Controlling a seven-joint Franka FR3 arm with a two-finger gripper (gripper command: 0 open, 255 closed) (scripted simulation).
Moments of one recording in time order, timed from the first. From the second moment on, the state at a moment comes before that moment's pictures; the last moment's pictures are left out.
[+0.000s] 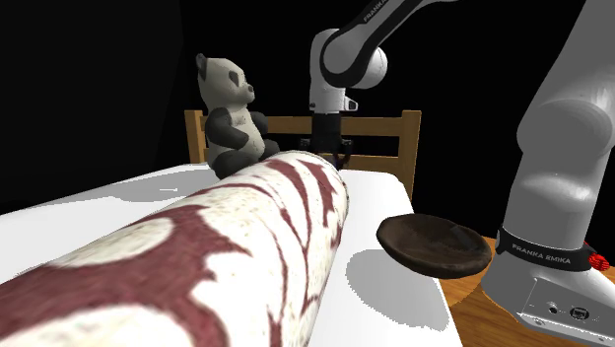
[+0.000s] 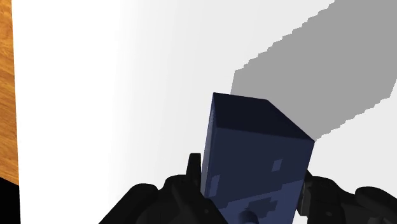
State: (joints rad) arm -0.26 -0.21 0.34 -2.50 0.09 2.32 1.07
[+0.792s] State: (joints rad) arm -0.25 -0.30 0.32 -2.42 0.10 2.15 1.06
